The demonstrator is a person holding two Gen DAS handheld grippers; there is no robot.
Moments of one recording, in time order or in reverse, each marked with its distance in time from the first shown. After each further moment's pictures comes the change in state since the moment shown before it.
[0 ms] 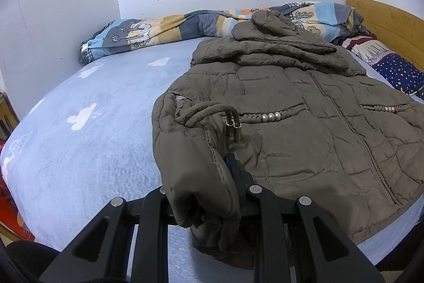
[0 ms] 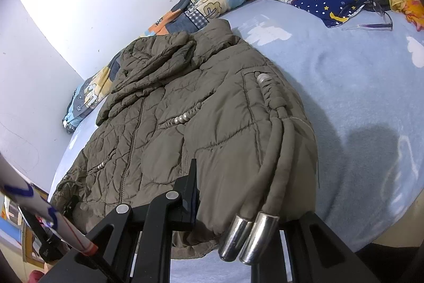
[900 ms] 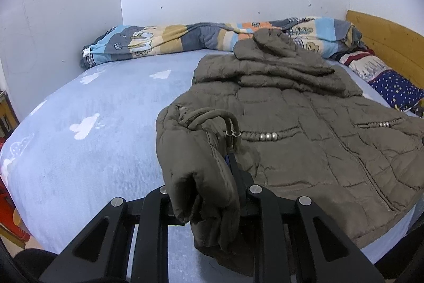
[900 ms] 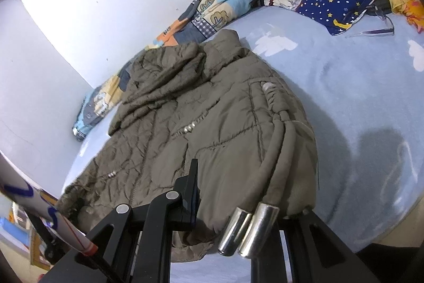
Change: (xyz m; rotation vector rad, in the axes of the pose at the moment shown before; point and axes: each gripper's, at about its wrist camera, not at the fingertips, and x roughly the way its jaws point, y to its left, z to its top) left arm -0.016 0.006 0.023 -0.035 -0.053 -0.024; right arm -0.018 0.000 0.012 0.020 -0.036 0.066
